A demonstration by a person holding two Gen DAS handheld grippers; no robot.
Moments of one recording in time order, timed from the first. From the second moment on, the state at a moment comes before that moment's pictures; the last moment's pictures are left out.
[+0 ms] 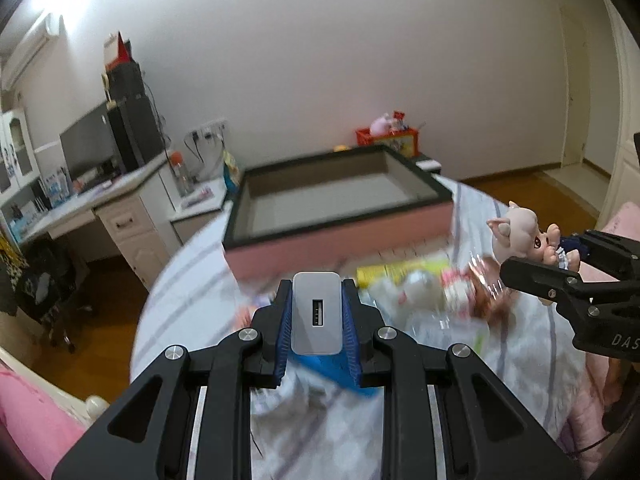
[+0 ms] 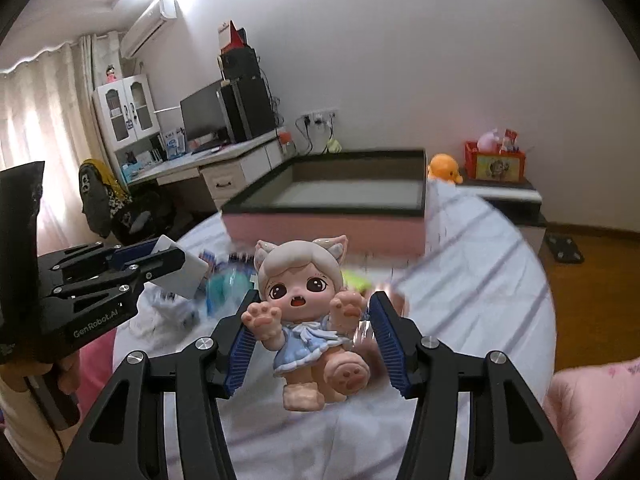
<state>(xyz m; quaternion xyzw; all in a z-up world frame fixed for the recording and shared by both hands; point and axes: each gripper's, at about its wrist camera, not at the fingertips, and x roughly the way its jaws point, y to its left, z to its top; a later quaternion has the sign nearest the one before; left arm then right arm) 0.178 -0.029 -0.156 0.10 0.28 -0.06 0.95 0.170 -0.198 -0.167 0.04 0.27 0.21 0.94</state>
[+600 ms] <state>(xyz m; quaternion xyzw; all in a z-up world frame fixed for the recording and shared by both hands) 0.358 -0.032 -0.143 0.12 0.28 -0.03 0.95 0.316 -0.173 -0.142 0.01 0.31 0.16 0.94</state>
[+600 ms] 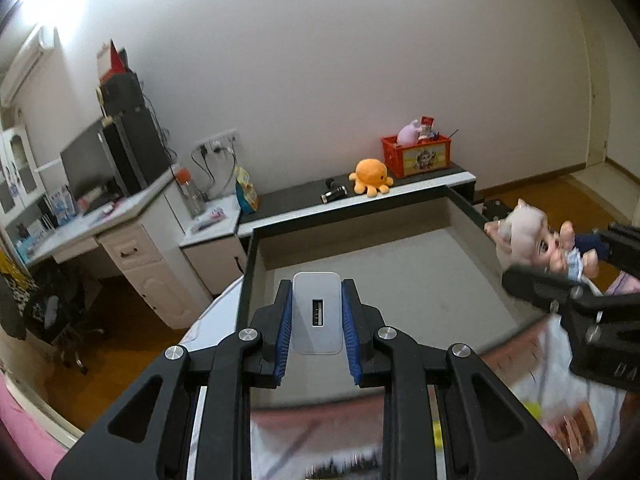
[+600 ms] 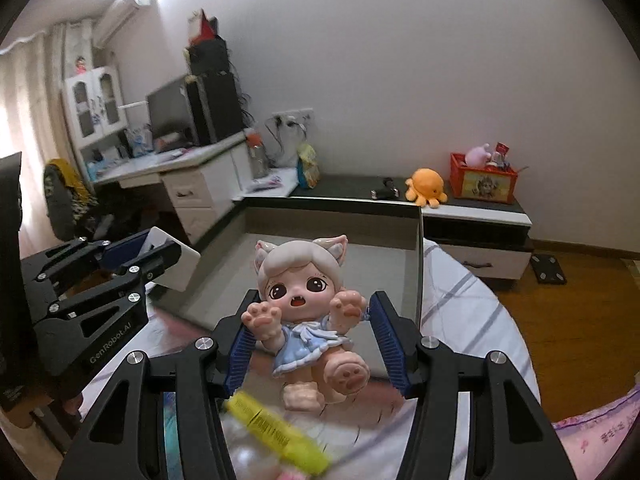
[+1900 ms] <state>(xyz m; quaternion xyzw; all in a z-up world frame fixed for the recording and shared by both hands) 0.192 0.023 -0.074 0.04 0.17 0.01 0.98 0.199 -0.158 -0.071 0.00 0.23 0.11 0.97</state>
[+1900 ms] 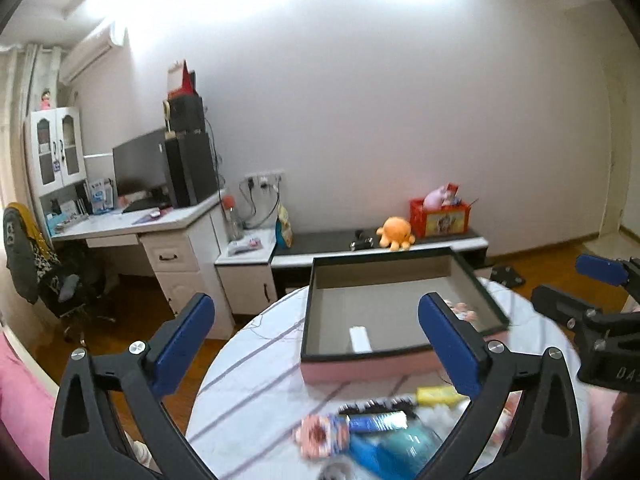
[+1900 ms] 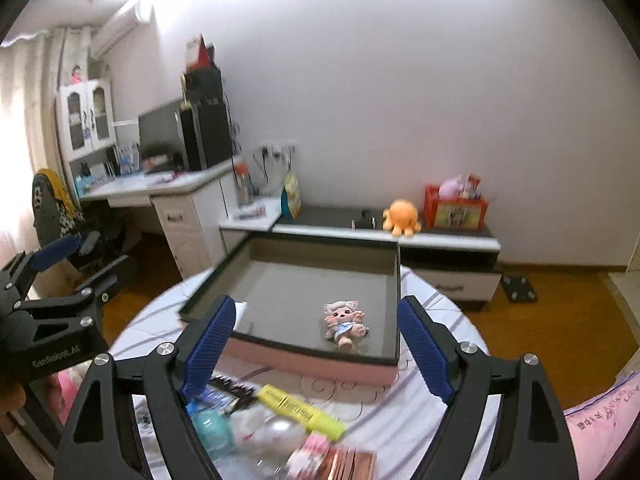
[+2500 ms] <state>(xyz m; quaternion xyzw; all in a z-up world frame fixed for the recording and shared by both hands) 0.058 0.021 -0.075 0.03 0.12 0.01 0.99 0.045 -0.141 -0.071 -0.01 0.12 0.07 0.99</state>
